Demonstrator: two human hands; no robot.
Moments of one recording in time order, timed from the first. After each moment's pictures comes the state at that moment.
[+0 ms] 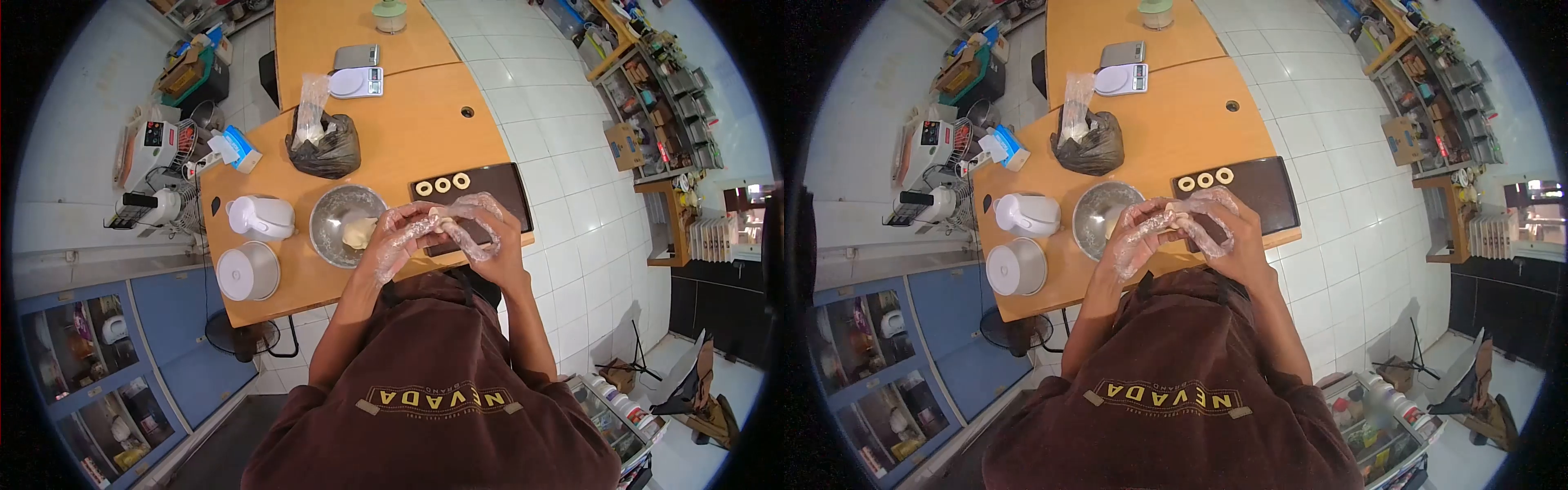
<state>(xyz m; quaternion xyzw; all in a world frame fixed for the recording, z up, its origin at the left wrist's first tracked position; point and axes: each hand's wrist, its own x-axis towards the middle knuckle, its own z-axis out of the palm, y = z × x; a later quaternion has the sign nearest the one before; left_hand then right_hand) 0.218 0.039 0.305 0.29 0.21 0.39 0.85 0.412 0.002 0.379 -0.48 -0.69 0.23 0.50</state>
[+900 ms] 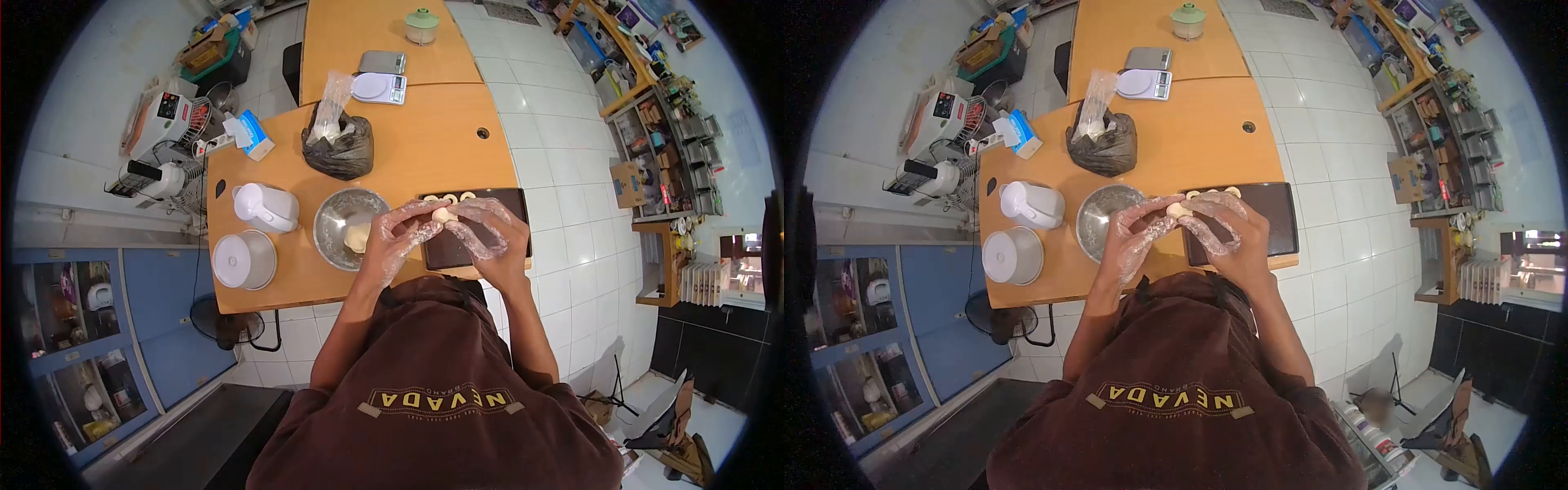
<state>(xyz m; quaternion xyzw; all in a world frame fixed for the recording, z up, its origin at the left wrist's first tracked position) 0.210 0.037 0.336 0.44 0.29 0.49 0.69 0.405 0.027 0.377 -0.46 -0.71 0.20 0.49</state>
